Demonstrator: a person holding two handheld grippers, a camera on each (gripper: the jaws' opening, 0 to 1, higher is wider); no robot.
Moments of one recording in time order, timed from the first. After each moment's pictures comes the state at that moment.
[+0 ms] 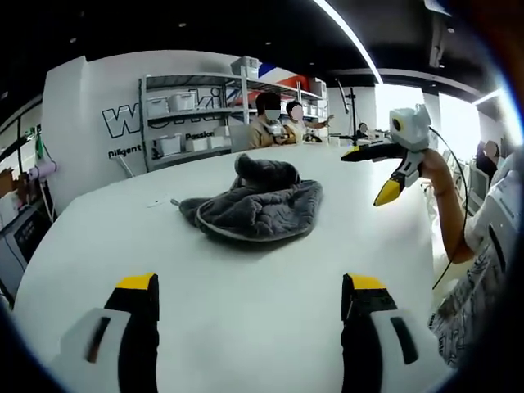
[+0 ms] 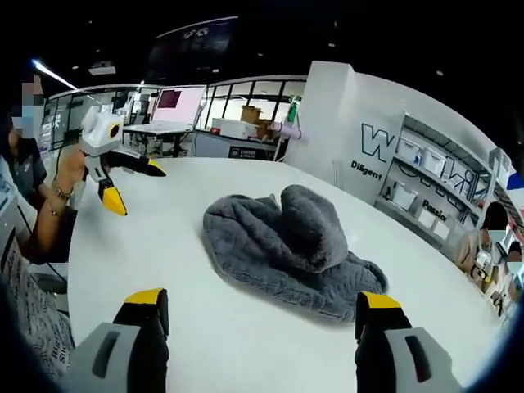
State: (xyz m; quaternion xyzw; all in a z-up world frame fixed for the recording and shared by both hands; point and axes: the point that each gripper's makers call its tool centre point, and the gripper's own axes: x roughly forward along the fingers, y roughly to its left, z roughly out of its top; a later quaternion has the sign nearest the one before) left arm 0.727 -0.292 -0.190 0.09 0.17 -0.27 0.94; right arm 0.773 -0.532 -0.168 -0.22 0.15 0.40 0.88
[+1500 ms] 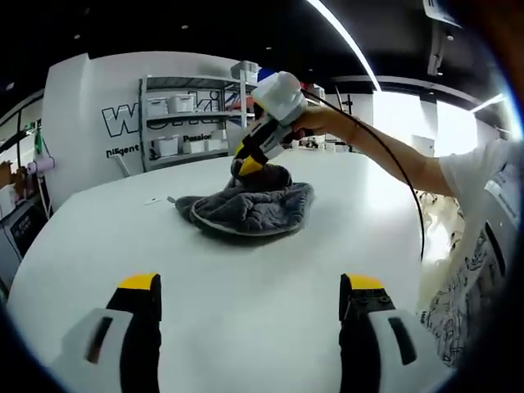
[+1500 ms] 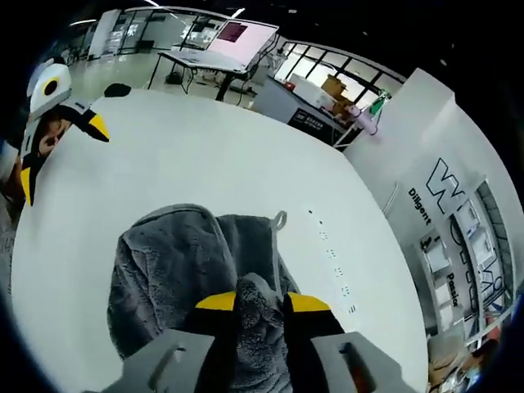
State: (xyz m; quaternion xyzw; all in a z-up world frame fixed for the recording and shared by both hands) left arm 0.708 -0.293 -0.191 0.07 0.16 -0.28 0.94; right arm 0.927 -0.412 -0.166 -0.44 0.18 0.48 0.74
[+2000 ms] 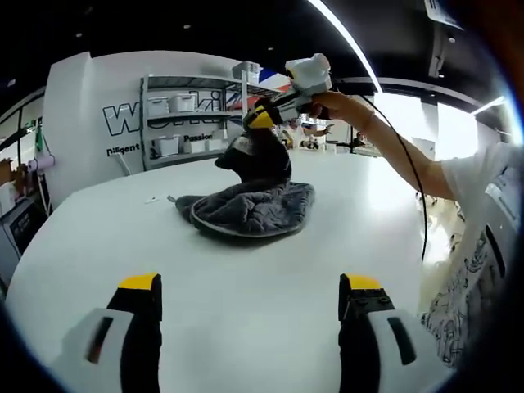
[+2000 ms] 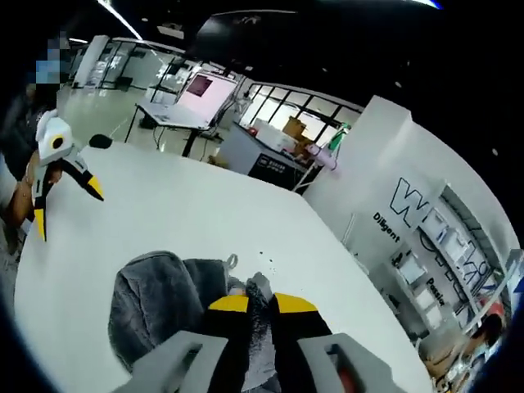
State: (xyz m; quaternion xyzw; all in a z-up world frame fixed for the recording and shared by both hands) left arm 0.712 -0.295 -0.193 0.07 0.16 -0.28 0.94; right arm 0.943 -0.461 -0.048 -0.32 0.05 0.44 0.84
